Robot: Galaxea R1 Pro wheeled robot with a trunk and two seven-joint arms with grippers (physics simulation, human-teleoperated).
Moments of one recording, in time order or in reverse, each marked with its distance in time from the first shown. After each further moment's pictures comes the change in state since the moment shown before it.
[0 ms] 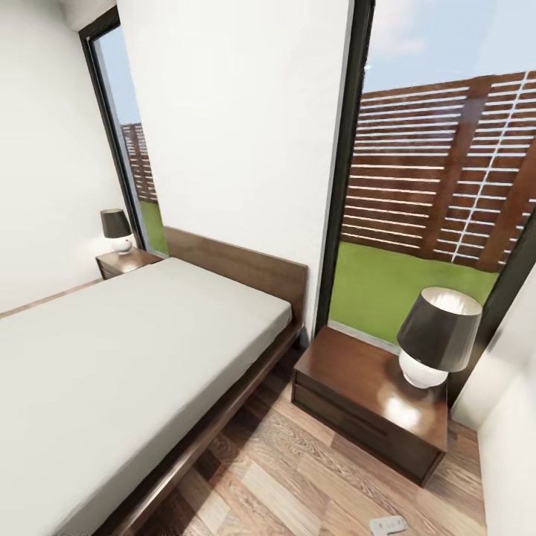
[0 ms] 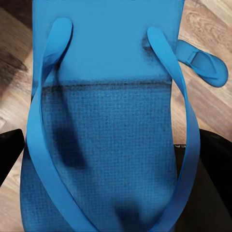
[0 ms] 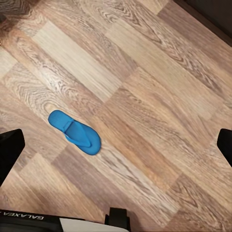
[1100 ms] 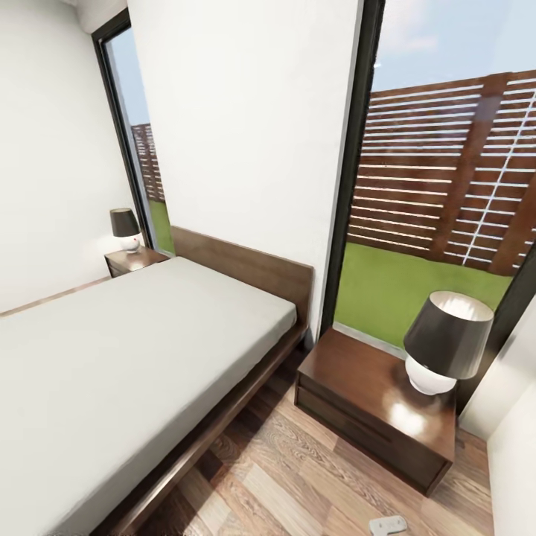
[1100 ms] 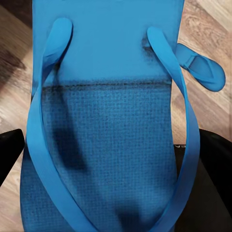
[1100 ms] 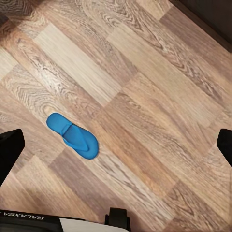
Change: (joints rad) left arm 0.000 0.000 0.000 -0.001 -0.001 0.000 0.000; right arm 0.000 0.000 0.000 -0.001 0.000 0.000 0.000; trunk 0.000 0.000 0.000
